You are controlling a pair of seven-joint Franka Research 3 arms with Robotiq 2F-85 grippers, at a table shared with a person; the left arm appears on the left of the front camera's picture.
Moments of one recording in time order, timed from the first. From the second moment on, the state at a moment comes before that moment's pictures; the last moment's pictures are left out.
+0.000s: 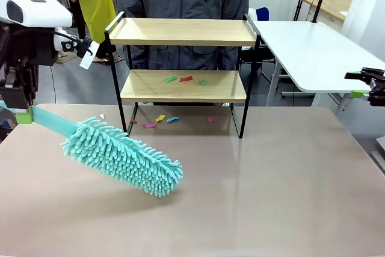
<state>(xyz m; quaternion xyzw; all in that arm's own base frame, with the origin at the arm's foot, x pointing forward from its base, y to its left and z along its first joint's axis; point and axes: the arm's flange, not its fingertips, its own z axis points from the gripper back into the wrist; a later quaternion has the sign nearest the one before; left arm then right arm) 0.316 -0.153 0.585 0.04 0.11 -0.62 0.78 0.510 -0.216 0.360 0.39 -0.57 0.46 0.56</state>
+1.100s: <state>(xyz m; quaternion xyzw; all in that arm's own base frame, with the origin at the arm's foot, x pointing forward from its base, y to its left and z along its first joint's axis) 0.316 -0.153 0.585 0.04 0.11 -0.62 0.78 0.510 -0.216 0.360 0.39 -0.57 0.46 0.56</state>
